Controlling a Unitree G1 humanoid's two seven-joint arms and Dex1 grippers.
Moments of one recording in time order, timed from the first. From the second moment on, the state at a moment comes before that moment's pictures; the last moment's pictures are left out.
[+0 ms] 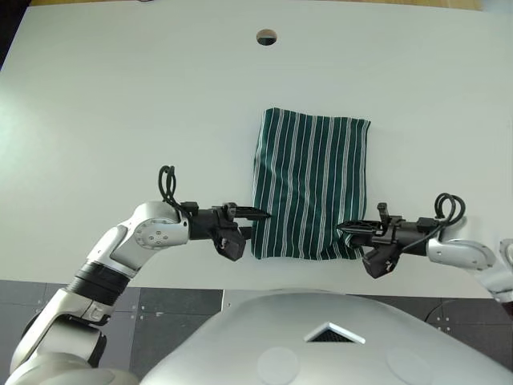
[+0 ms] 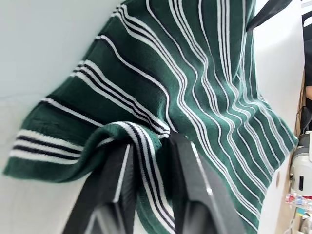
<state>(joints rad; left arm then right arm) 0.06 0.80 -0.47 -0.01 0.28 -0.75 -0.78 0.22 -0.95 0.34 -0.28 -0.51 -0.63 0.75</state>
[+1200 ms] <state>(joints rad) -0.29 0.50 -0.30 0.02 -0.33 0.32 -0.83 0.01 -0.71 0.10 -0.33 0.50 0.72 0.78</state>
